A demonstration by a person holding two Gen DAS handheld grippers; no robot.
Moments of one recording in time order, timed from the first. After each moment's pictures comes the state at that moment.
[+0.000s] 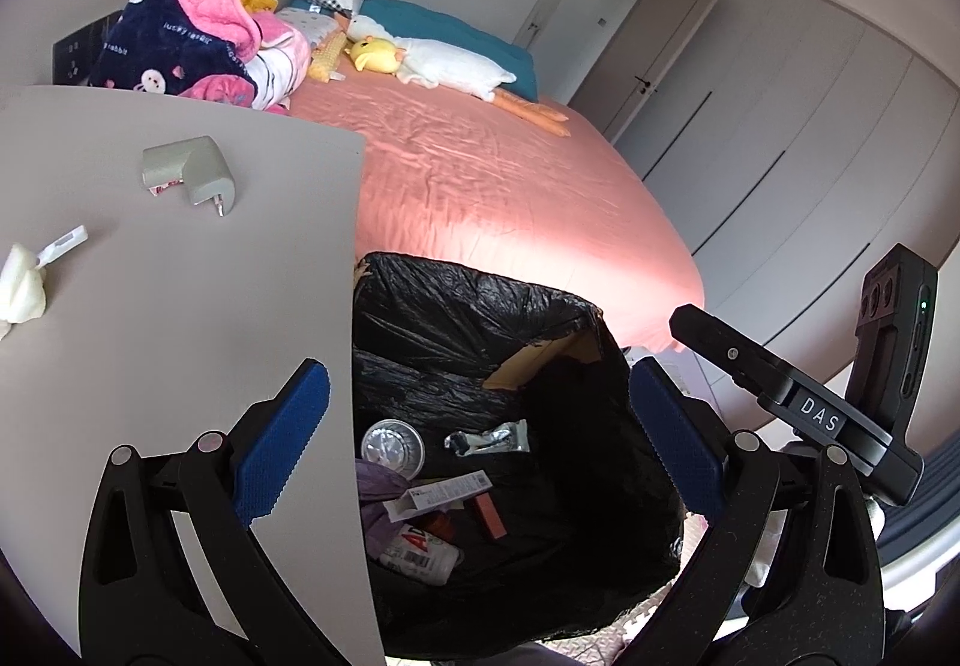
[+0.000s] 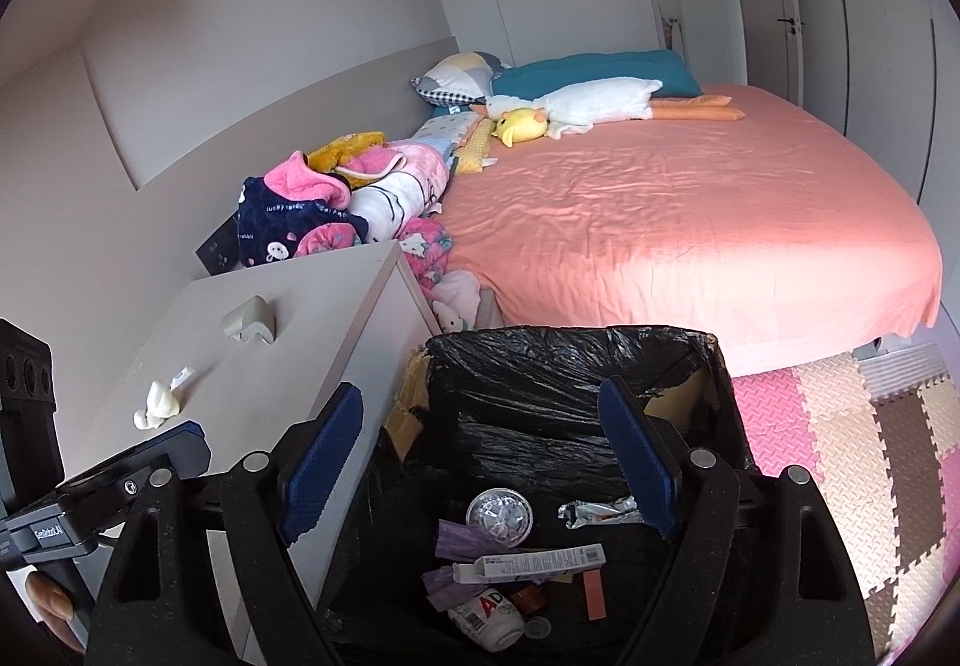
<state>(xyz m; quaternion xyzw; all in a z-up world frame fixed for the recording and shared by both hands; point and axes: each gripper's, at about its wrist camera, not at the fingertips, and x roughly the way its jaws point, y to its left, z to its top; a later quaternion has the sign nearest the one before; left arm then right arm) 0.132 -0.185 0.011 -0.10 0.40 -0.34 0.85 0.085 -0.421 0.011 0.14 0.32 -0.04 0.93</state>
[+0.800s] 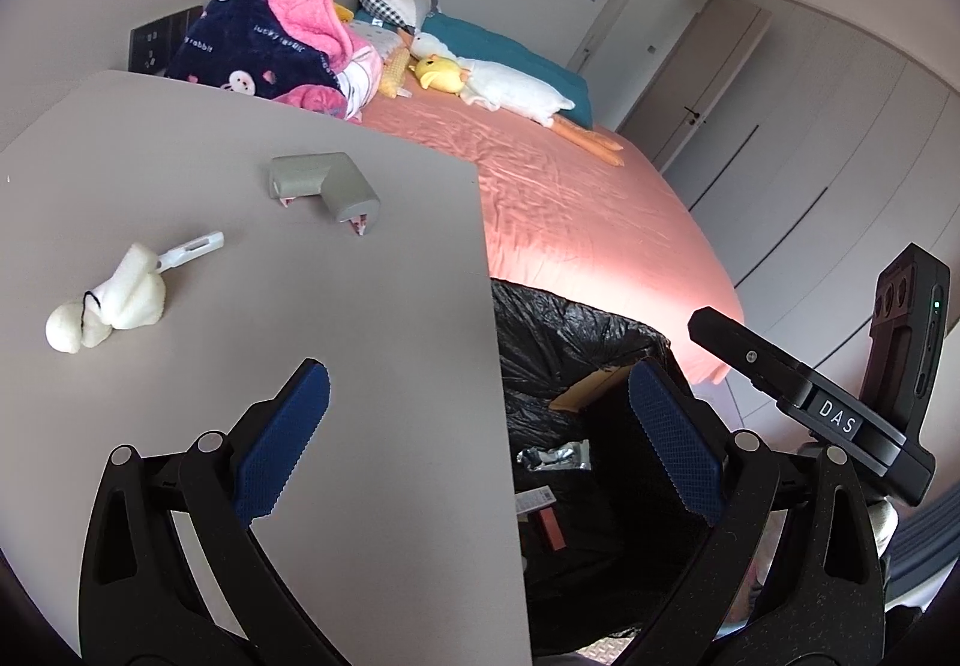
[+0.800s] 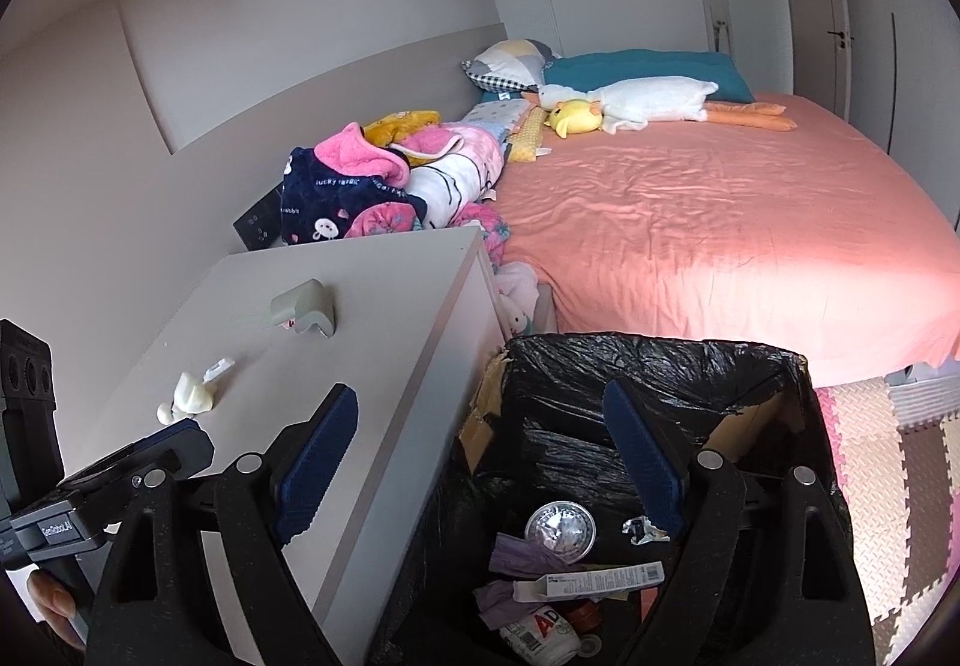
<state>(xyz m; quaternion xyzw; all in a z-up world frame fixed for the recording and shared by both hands) 0.153 -0.118 0.003 -0.12 0.39 -0.28 0.87 0.129 -0.361 0.006 0.12 0.33 0.01 0.93</state>
